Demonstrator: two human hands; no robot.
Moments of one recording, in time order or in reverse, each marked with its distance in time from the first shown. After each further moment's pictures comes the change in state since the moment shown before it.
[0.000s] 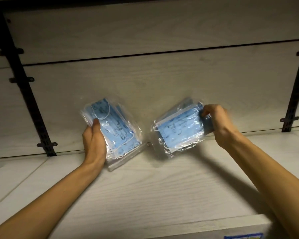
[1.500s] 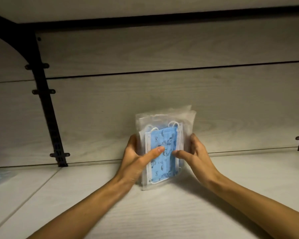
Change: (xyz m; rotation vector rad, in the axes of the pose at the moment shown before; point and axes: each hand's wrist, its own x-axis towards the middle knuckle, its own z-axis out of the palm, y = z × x) left_hand -0.048 0.027 0.008 -0.204 -0.653 -0.058; right_hand -0.057 0.053 0.064 0.068 -0.451 -0.306
